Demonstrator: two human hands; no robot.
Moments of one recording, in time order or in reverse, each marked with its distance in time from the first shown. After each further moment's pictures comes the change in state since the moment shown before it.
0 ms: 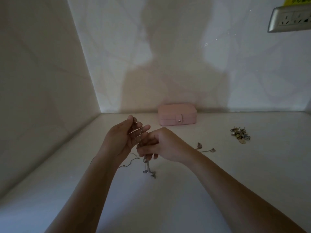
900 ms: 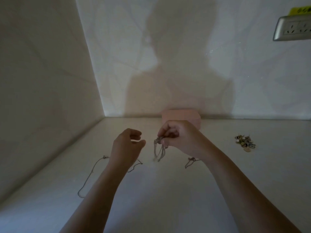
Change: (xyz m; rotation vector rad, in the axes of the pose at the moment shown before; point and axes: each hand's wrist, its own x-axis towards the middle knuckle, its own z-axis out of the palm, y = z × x) left_hand -0.005 -0.009 -0.006 0.984 0.233 0.153; right_hand -0.007 -0.006 -0.037 -0.082 0.218 -0.077
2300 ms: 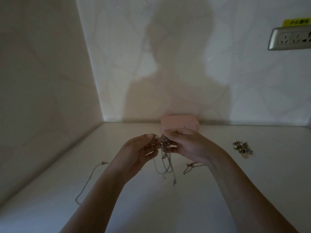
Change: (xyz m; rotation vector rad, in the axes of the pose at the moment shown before) left_hand -0.006 0.009 0.006 -0.920 -0.531 -0.059; right_hand -0.001 0.001 -0.012 0.693 -0.255 0.138
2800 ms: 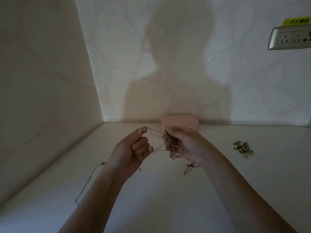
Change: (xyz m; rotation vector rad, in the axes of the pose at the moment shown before) left_hand 0.001 0.006 0.002 -0.306 0.053 0.039; right_hand 0.009 0.003 0.006 0.244 0.275 0.073
